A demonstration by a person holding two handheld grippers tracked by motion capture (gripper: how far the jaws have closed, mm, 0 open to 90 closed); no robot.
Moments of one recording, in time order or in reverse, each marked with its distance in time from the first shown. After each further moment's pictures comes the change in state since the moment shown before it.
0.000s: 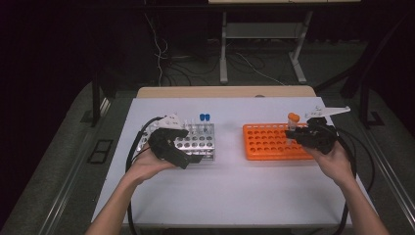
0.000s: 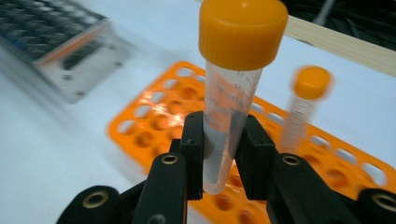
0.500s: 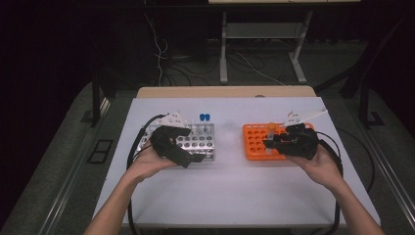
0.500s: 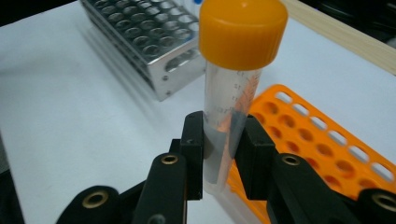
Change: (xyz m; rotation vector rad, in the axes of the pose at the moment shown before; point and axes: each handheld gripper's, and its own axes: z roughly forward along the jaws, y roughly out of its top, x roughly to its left) left arm -0.003 0.009 0.000 0.015 -0.014 0.023; right arm 0.061 0.023 0.004 0.031 0.185 -0.163
